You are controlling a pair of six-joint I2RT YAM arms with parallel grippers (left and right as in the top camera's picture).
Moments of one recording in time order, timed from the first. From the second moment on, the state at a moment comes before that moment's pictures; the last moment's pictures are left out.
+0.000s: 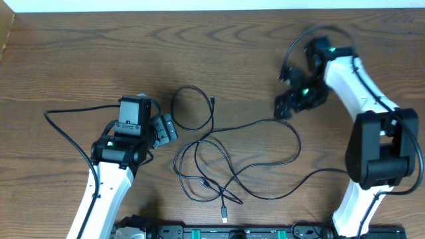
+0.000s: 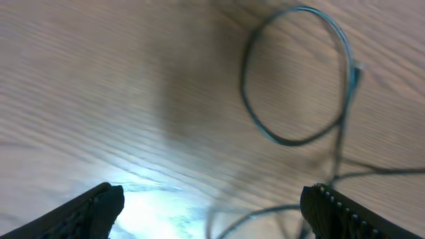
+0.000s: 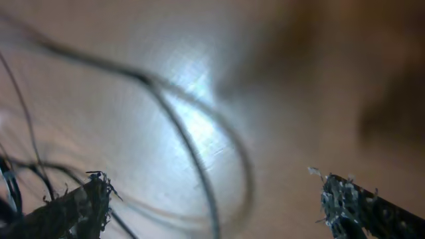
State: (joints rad) left arm -0.16 1.13 0.85 -0.79 -0.05 -0.48; right arm 0.13 2.02 1.50 -1.14 -0.31 -0.38
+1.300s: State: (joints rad) left arm -0.16 1.20 0.85 -0.79 -0.11 -0.48; right arm 0.23 2.02 2.09 -1.20 -0.48 -0.17
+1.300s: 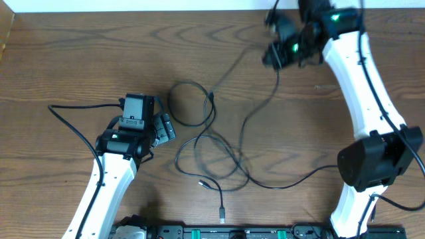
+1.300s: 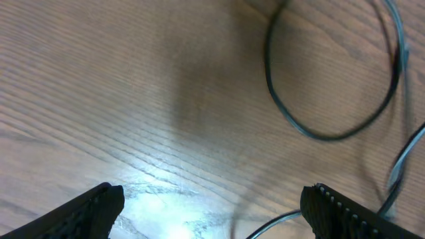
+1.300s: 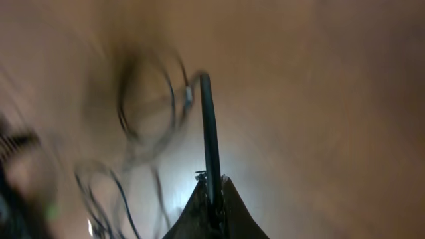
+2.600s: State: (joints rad) left arm -0.16 1.20 0.85 -0.36 0.19 -0.48; right arm 0.26 2.02 2.60 -1.08 -0.66 0.06
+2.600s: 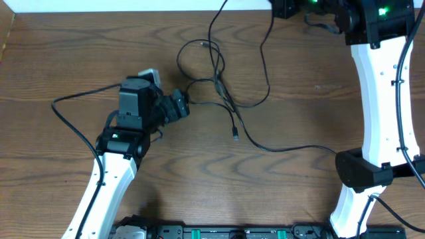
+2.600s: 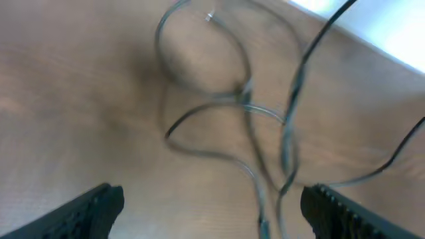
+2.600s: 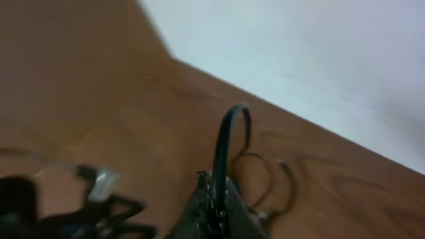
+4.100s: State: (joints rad) left arm -0.12 1.51 0.85 -0.02 -0.57 -0.28; right arm 0.28 2.02 2.60 -0.98 -0.97 0.15
